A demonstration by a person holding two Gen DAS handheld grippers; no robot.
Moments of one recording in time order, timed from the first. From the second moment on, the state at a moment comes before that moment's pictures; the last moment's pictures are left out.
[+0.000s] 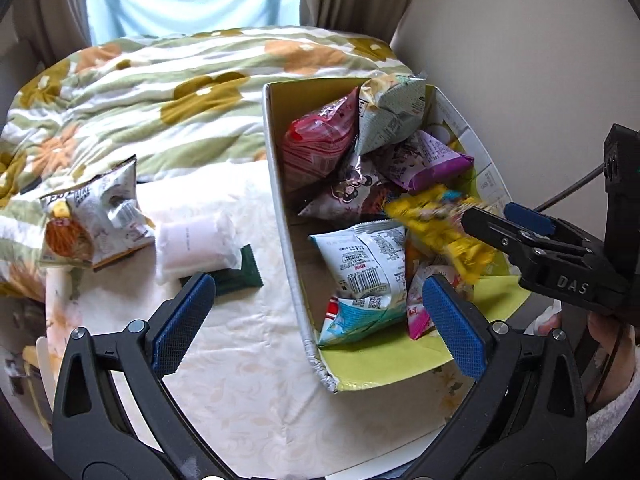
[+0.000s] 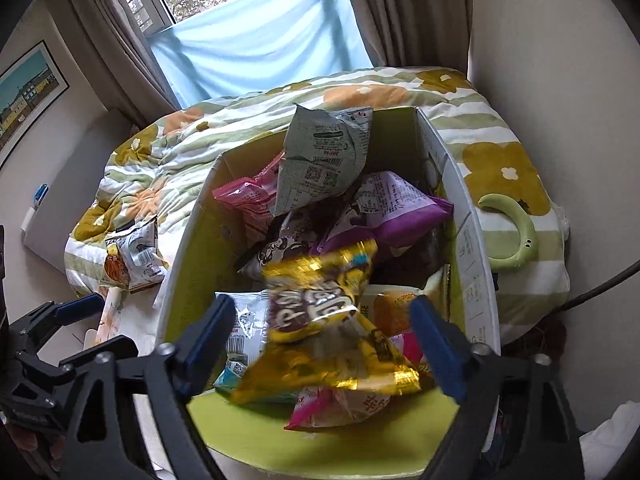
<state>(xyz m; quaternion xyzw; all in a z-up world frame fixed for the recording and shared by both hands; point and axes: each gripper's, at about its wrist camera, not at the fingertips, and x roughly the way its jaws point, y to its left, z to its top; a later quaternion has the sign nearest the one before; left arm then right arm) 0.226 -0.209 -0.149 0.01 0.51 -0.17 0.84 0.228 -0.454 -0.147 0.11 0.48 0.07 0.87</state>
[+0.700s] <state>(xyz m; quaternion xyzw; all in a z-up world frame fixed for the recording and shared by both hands) 0.176 -0.189 -0.099 0.00 0.46 -0.16 0.88 0.161 -0.449 -0.093 0.08 0.43 0.06 0.90</state>
